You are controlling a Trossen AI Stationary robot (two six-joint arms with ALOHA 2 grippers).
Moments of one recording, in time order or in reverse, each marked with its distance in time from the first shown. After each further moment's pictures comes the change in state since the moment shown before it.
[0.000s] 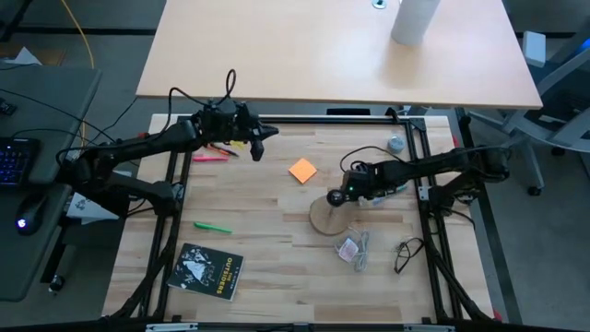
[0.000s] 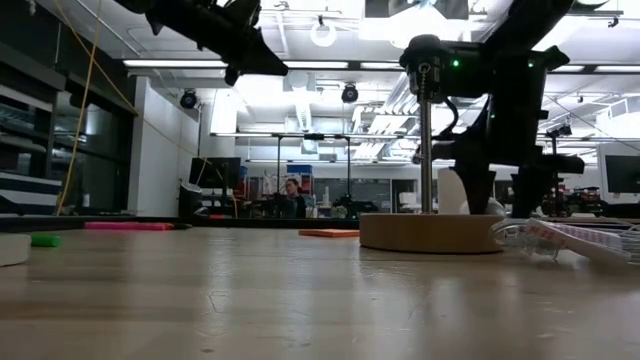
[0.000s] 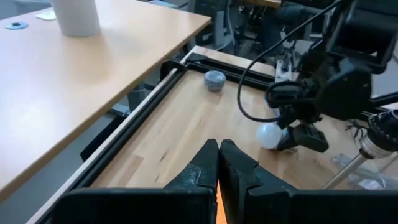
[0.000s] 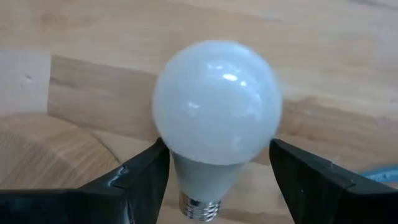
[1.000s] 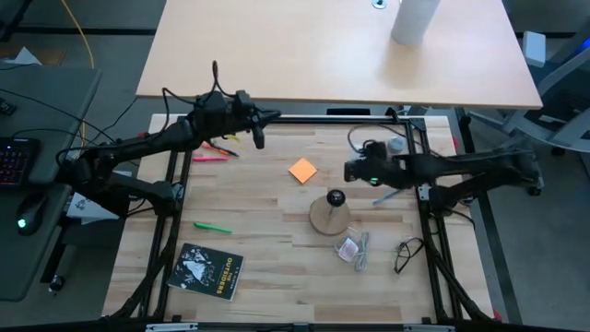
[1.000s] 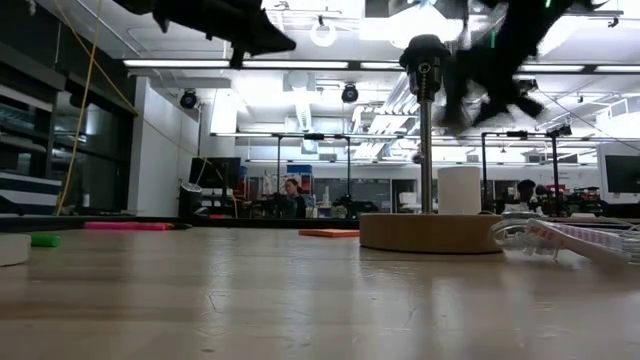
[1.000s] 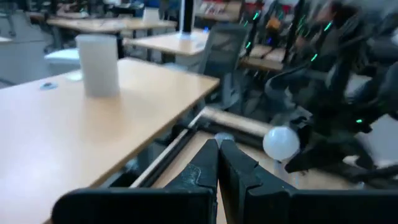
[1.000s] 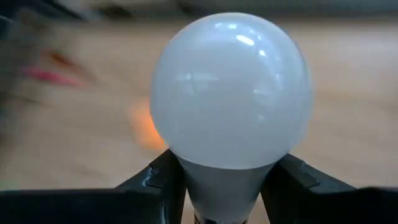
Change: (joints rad) left arm 0.013 0.000 0.000 0.256 -0.040 -0.049; right arm 0.090 -0.328 0.084 0.118 0.431 -0.138
